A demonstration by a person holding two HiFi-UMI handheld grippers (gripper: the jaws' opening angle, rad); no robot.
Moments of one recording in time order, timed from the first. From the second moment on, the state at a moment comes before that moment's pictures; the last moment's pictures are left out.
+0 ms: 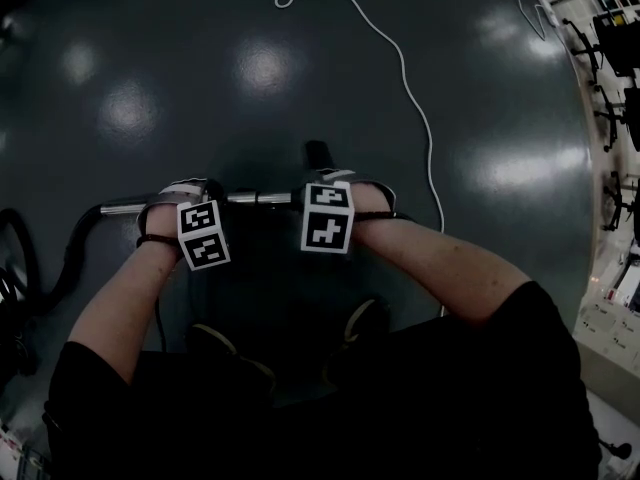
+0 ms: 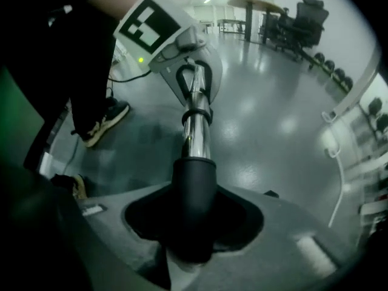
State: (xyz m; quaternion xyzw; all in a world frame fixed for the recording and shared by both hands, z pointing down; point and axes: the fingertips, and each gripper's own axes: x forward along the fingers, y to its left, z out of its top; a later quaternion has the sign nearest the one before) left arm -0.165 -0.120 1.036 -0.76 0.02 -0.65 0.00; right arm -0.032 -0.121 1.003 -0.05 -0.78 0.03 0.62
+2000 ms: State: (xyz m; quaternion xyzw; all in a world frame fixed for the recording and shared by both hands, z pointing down) left arm -0.146 -0.115 1.035 -0.79 0.00 -0.61 -0.04; right arm -0.004 -0.121 1.002 -0.07 -0.83 -0.02 0.56
